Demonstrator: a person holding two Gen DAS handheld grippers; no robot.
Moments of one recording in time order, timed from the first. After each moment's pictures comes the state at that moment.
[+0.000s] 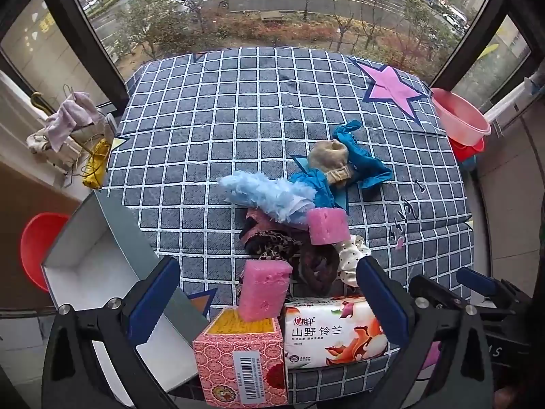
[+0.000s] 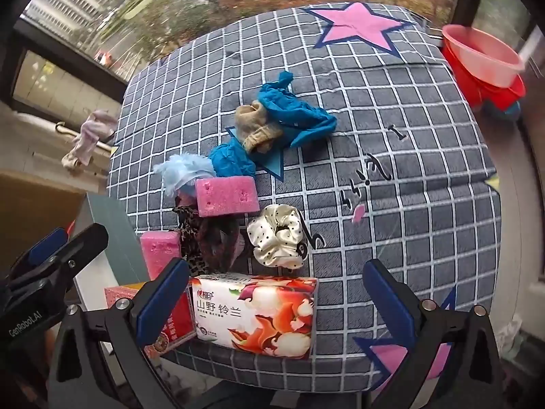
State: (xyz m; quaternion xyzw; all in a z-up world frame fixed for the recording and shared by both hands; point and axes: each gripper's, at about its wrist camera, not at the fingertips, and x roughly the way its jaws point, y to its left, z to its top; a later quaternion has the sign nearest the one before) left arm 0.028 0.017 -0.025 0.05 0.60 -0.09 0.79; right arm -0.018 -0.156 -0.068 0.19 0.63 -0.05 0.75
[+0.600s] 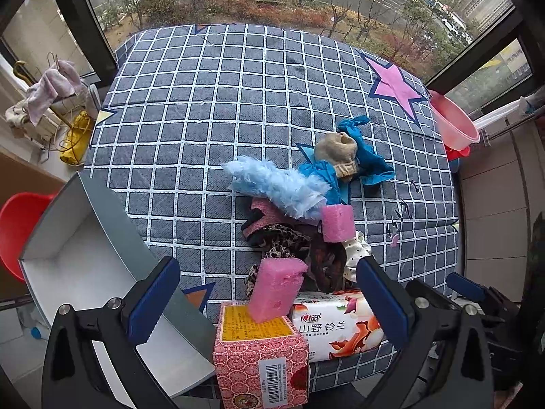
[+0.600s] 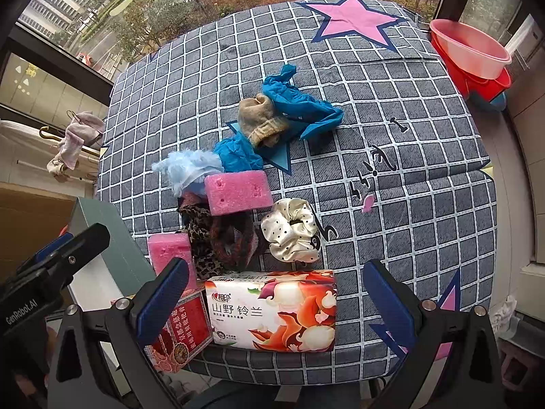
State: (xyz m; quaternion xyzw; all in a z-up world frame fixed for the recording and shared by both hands) left arm 0.056 0.055 -0.044 -0.01 0.64 -0.11 0.76; right arm -0.003 -0.127 -0.070 0.18 0.65 -0.08 0.73
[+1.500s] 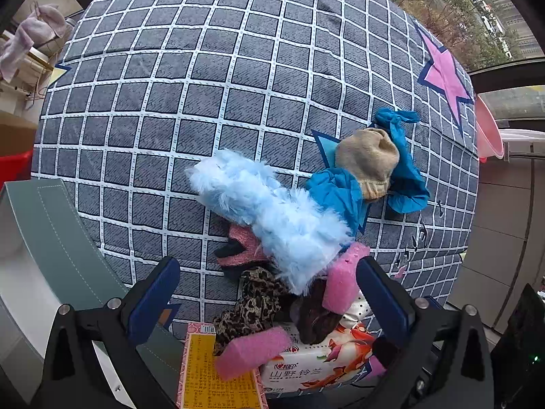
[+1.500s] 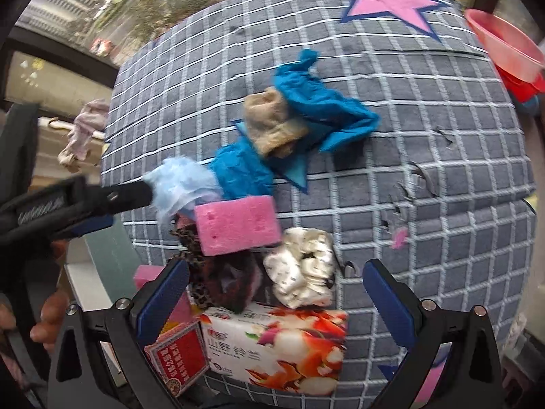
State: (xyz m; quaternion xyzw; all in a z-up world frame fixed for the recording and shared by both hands) left arm 0.140 0.026 -0.134 -0.05 0.75 -0.07 0.66; right arm 0.050 -0.139 -0.128 0.19 0.67 0.01 0.72
